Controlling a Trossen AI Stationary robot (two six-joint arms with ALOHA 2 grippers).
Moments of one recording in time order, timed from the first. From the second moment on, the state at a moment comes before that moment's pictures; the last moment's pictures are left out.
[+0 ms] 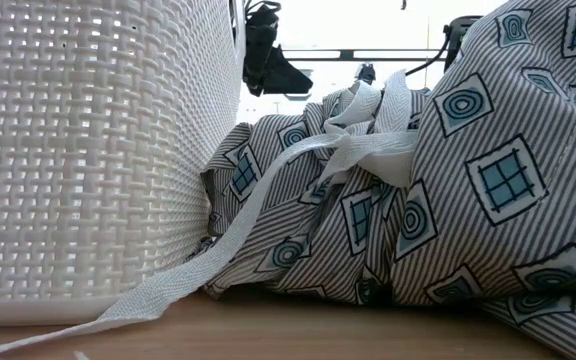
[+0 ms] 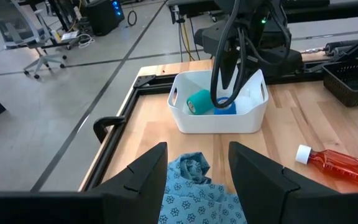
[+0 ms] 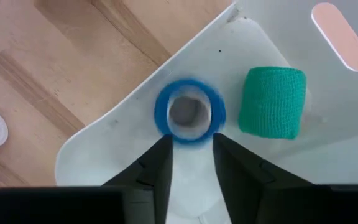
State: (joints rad) left arm 0.34 1.57 1.07 0.15 0.16 0.26; right arm -0.37 1.06 0.71 -0.98 0.18 0.39
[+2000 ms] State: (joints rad) left arm 0.34 1.57 1.07 0.12 0.16 0.28; right arm -0.37 1.01 0.69 -0.31 0.18 0.05
